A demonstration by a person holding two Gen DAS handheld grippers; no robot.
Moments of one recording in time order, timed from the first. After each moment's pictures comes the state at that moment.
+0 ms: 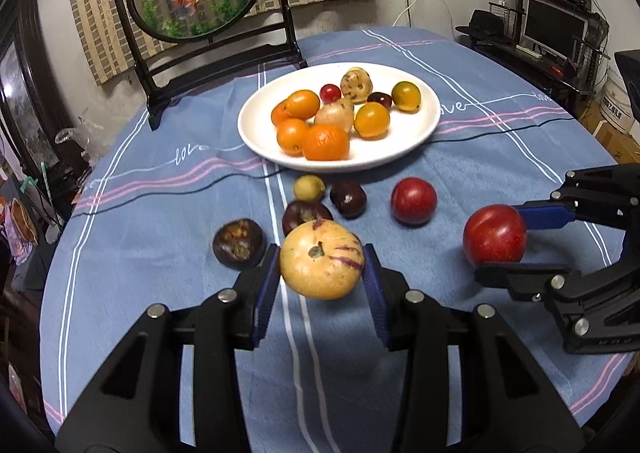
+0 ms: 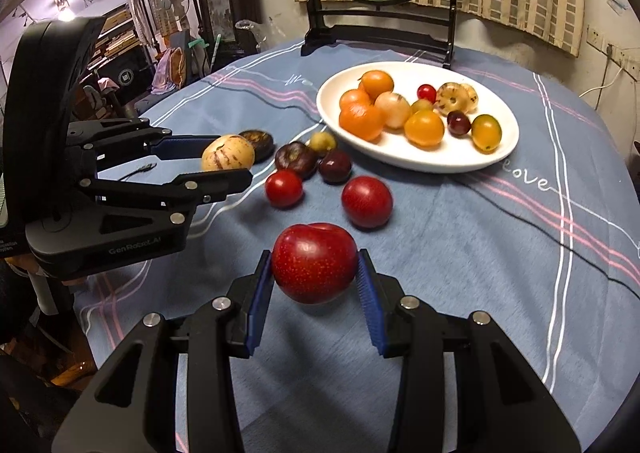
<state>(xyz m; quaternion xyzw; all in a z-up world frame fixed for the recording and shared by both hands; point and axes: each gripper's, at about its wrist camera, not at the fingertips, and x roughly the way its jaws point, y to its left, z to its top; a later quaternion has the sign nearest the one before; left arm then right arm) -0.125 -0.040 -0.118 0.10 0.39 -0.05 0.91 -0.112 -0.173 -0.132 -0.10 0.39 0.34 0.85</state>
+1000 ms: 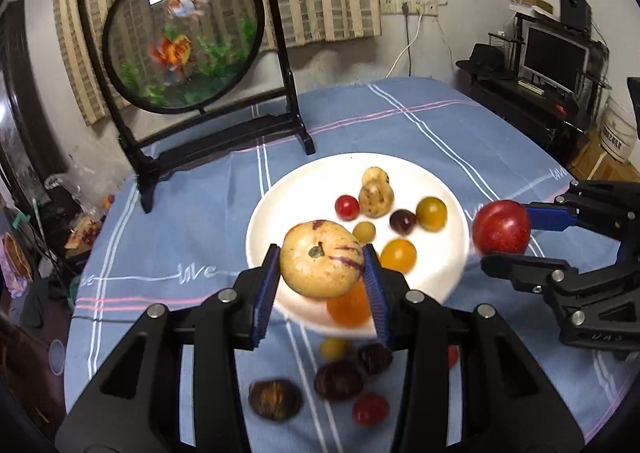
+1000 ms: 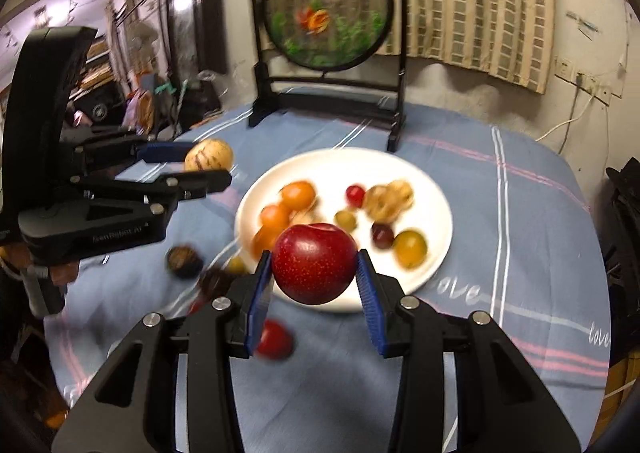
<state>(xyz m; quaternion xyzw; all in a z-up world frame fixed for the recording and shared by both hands) 0.001 -0.039 -0.051 0.09 0.36 -0.07 0.92 -0.004 -0.182 -0.063 -0.08 0.33 0.29 0.90</state>
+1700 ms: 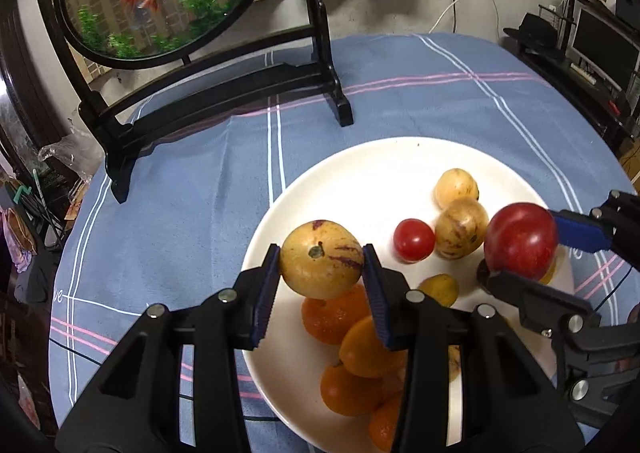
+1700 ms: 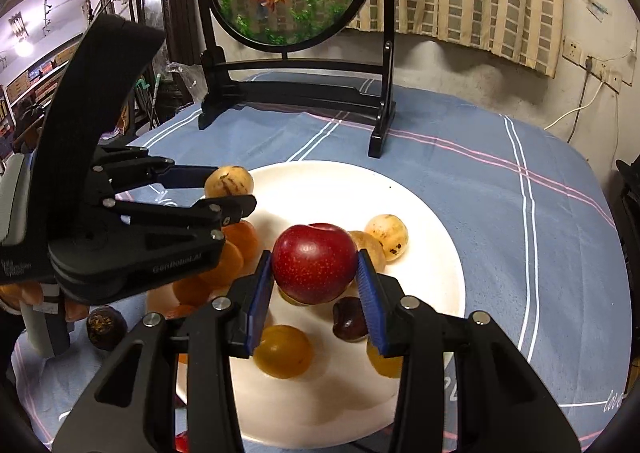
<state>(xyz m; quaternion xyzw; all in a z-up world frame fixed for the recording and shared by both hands) 0.127 -0.032 -0.113 0.09 0.44 -0.01 0.89 0.103 -0.150 -0.105 -0.09 0.36 0.27 0.89</state>
